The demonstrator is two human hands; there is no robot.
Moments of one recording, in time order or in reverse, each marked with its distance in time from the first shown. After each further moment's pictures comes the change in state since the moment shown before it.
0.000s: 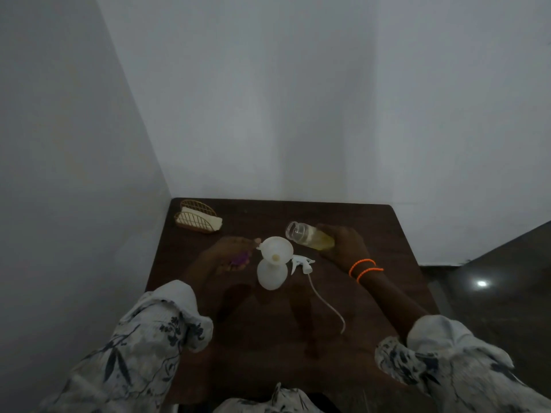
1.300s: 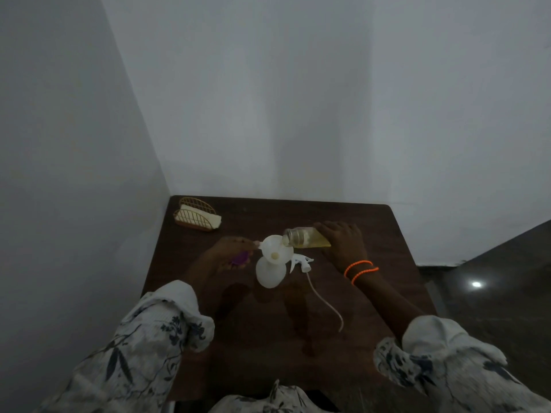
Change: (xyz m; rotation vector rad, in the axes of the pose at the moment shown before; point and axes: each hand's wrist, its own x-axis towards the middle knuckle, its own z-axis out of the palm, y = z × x) left_hand 0.003 -0.007 0.002 -0.015 -0.032 0.034; right_hand -0.001 -0.007 0.005 -0.348 0.010 -0.101
